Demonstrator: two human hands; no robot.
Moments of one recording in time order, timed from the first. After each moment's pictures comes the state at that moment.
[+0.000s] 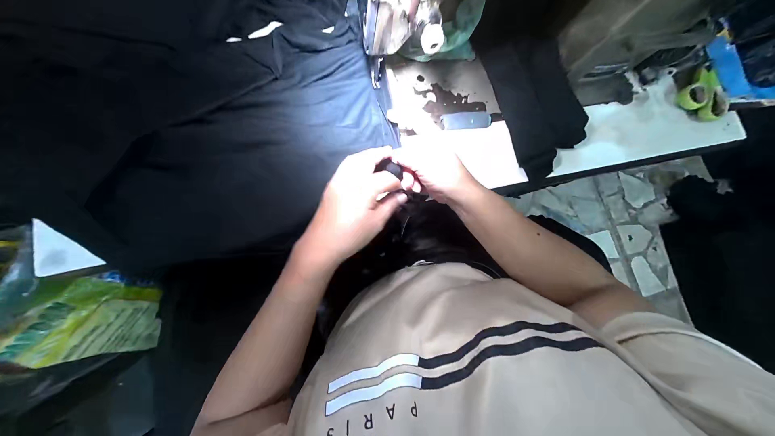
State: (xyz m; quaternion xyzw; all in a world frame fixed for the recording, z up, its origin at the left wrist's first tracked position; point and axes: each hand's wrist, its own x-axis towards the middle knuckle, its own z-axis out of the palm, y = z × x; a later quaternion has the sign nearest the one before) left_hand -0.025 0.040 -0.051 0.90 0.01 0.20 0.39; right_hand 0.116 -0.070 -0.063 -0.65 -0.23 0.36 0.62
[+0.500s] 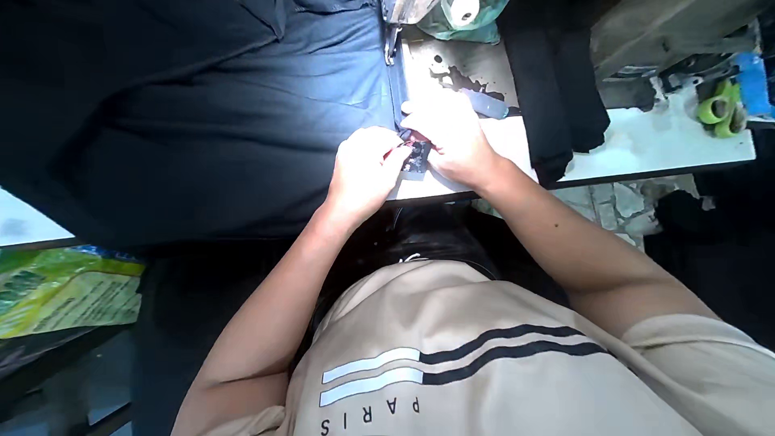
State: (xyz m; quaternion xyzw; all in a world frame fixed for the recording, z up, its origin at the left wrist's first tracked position) left_hand 0.008 0.036 -0.076 0.87 0.11 0.25 0.41; right_hand 0.168 -0.080 -0.088 -0.68 -0.67 -0.09 0.29
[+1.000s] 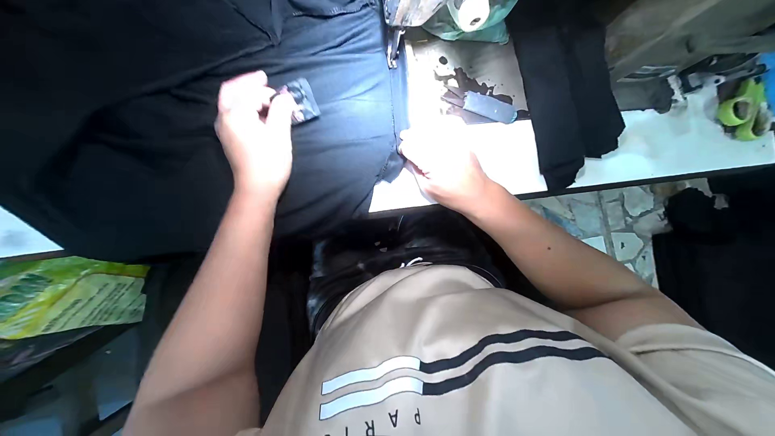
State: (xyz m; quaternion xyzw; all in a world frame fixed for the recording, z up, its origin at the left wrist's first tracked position) left_hand -0.017 0.133 -0.084 0.85 0.31 0.30 0.31; right_hand 0.139 -0.079 -0.094 -0.72 -0.64 -0.11 0.25
